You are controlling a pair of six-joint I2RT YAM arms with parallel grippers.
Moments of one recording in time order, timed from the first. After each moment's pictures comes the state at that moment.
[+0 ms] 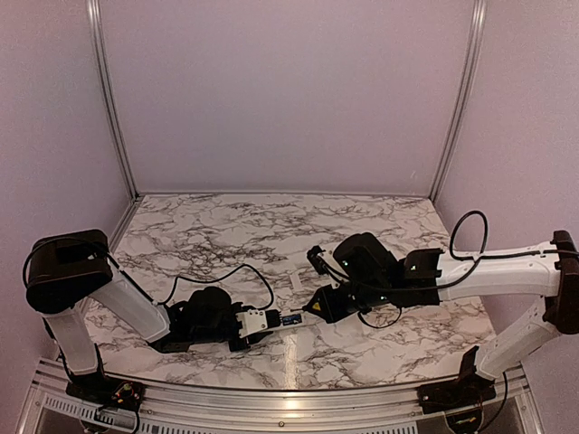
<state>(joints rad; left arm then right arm) -1.07 1.82 0.52 0.79 -0.01 0.52 1.06 1.41 0.91 -0.31 -0.02 0.54</state>
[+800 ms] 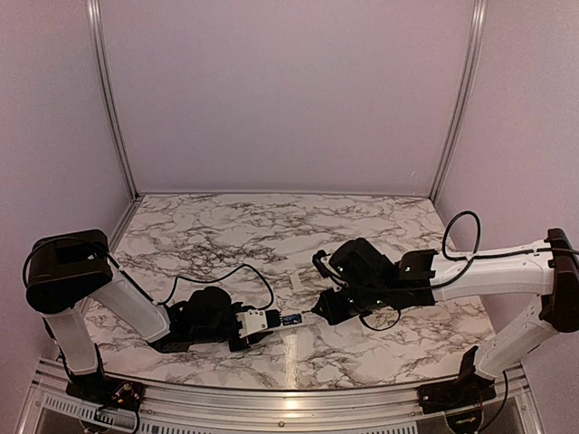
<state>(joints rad) -1.07 1.82 0.52 0.79 -0.01 0.52 1.06 1.44 0.91 -0.39 0.09 0.57</state>
